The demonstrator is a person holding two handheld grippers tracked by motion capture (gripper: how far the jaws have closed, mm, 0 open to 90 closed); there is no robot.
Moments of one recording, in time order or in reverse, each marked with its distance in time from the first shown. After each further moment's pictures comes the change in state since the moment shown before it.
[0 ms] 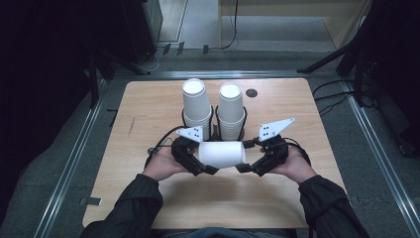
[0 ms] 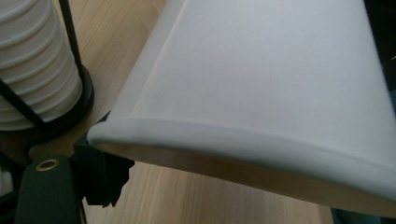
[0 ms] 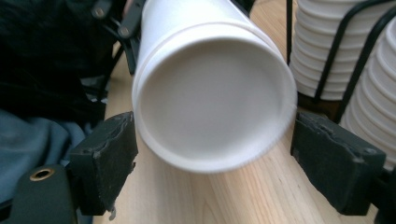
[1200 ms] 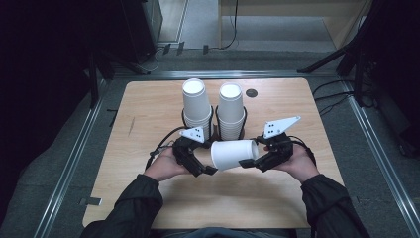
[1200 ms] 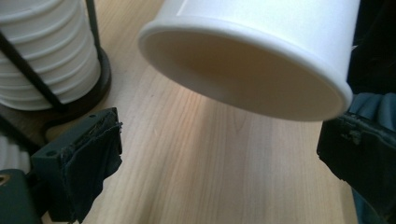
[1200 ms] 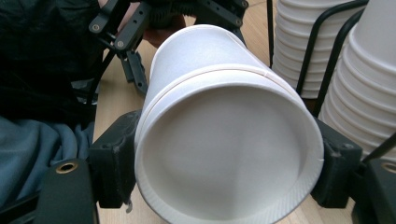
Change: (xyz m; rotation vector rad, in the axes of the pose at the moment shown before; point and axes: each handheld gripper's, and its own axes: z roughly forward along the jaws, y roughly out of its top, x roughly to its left) left arm 0.005 -0.004 0.012 0.013 0.052 -0.033; right arm -0.004 0.000 -0.011 -0.020 -0.034 0.000
